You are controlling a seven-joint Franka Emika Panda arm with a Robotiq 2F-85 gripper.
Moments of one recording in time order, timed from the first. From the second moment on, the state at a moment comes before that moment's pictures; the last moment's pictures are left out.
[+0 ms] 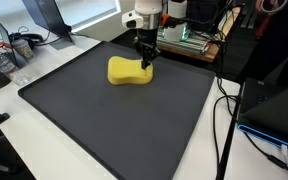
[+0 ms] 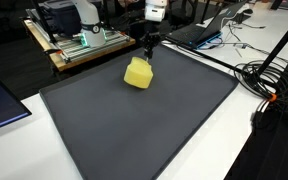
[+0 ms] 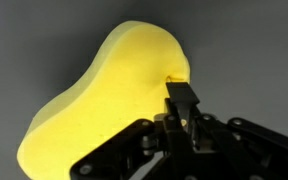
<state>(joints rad) 0.07 0.12 0.12 -2.42 -0.22 2.50 0.42</state>
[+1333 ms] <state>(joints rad) 0.08 0.11 0.10 -2.42 -0.21 2.51 0.42</state>
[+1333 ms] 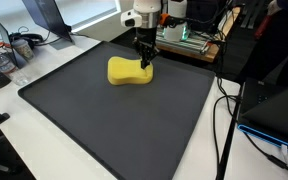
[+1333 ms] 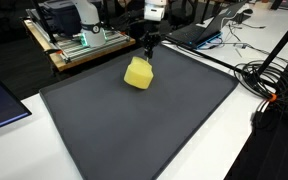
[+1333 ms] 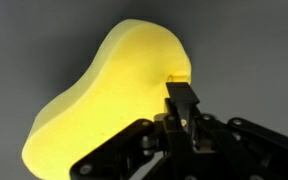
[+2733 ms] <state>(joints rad) 0.13 -0.10 0.26 -2.32 -0.40 2.19 0.49</state>
